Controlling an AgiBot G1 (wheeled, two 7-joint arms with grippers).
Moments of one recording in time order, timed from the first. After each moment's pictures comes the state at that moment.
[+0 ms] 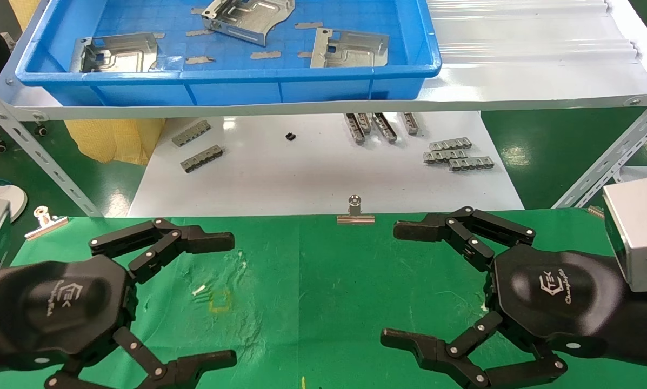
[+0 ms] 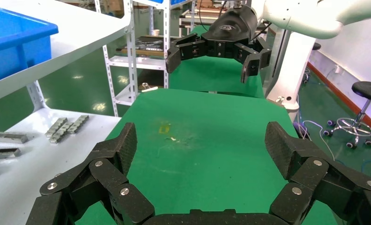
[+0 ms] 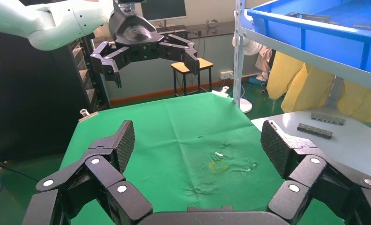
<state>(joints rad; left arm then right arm) -1.08 0.61 0.28 -1.28 0.73 1.50 -0.19 1.09 -0.57 -0.38 1.24 -0.65 -1.44 0.12</state>
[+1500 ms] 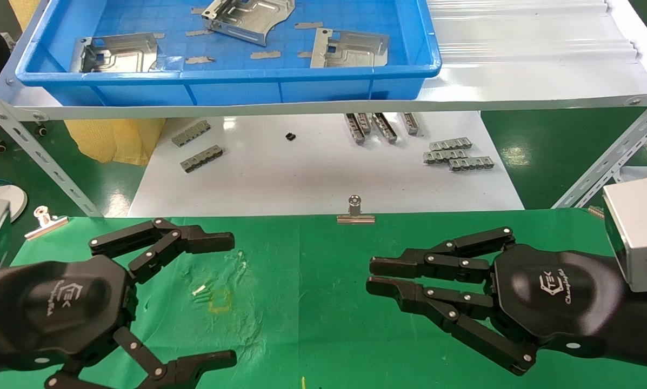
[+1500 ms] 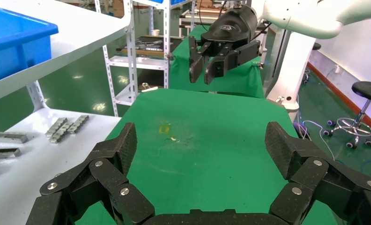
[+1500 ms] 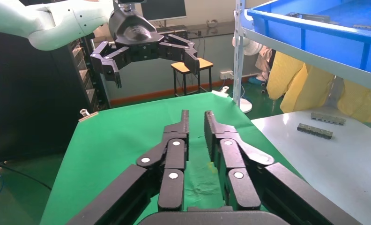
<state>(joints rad) -1.08 0.61 0.28 -1.28 0.73 1.49 -0.19 1.09 -0.57 -0.38 1.24 -0.65 -1.44 0.12</state>
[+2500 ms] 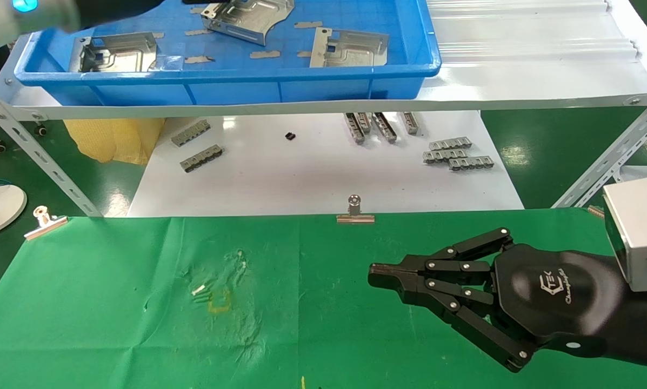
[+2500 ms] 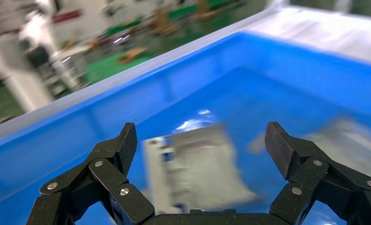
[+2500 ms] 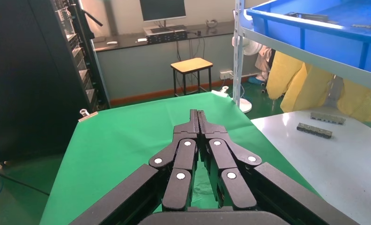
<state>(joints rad) -1.92 1.18 0.45 -0.29 1.25 0.90 -0.01 1.09 -0.57 -0.38 1.24 -0.65 -1.44 0.12</state>
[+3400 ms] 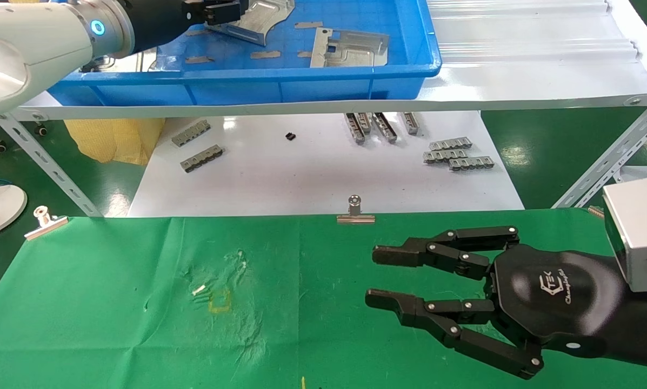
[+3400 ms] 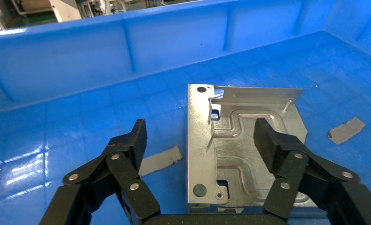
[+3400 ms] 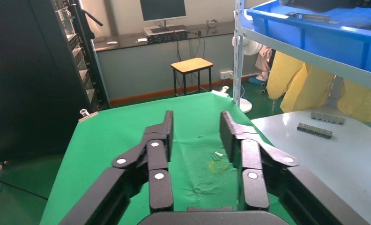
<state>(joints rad) -1.99 1.35 0.47 -0.03 1.29 0.62 -0.08 1.09 -0.57 -0.38 1.24 -0.65 -1.44 0.12</state>
